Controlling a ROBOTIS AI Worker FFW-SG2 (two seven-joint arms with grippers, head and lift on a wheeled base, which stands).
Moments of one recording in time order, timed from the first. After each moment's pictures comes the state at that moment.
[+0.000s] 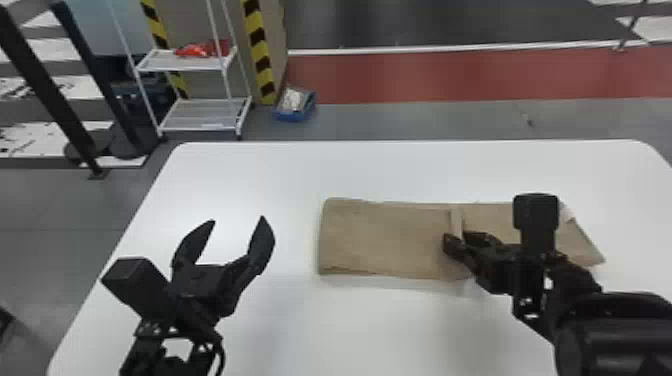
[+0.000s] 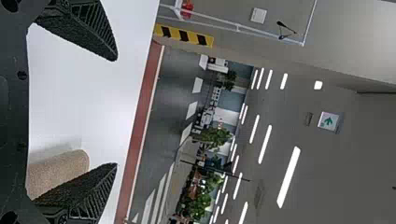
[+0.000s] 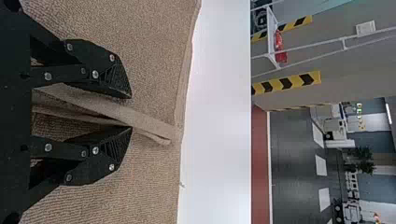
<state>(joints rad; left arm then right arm) 0.42 0.01 0.08 -1.95 0.28 0.00 -0.17 0.04 -0.01 0.02 -1.76 0.03 0.70 0.33</state>
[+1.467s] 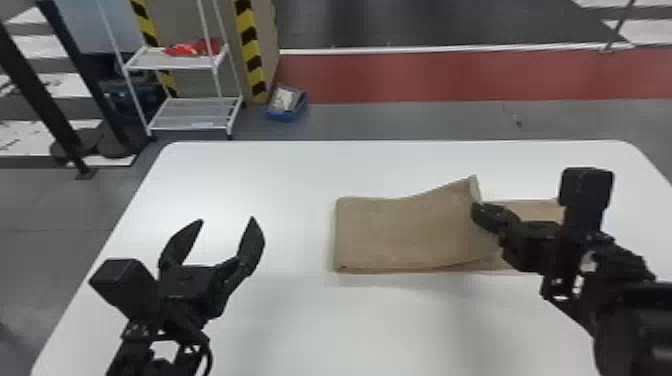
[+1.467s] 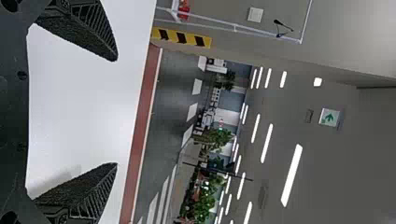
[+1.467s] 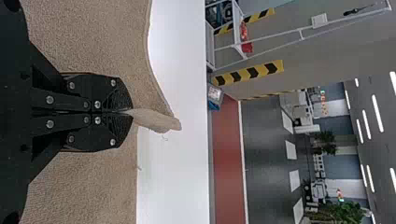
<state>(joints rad) 0.42 0.01 0.07 -1.94 0.23 -0.01 -0.15 0.06 -0.01 -0.11 -1.95 -0.03 0.76 0.36</state>
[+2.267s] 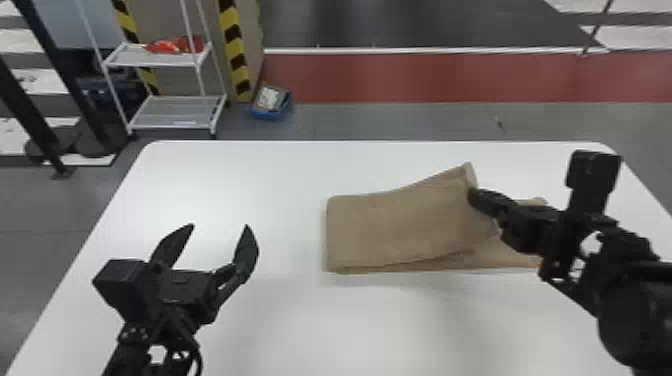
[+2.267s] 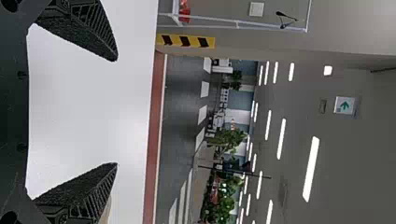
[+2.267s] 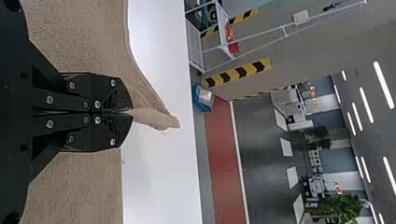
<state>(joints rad) 0.42 0.01 0.05 -1.94 0.12 0.02 -0.13 0.01 -0.01 -0.19 -1.97 -0.09 0.85 0.39</state>
